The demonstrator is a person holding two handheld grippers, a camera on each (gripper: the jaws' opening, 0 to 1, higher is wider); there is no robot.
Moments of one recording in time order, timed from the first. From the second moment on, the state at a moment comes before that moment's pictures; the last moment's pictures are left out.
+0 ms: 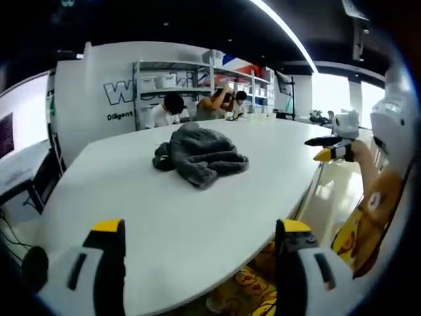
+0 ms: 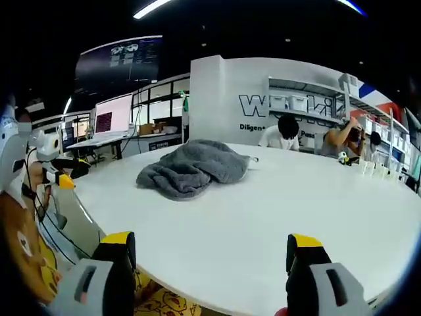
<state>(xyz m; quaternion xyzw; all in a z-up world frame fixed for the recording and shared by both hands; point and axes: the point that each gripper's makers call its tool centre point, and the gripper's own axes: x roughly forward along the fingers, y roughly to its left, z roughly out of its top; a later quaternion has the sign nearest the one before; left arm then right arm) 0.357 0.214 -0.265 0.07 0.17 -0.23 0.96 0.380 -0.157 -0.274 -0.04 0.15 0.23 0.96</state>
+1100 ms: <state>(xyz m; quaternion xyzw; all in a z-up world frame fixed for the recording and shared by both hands) 0.360 0.213 -0.270 0.06 0.18 -0.24 0.95 0.410 -0.124 -0.269 -0.09 0.16 0.29 0.94</state>
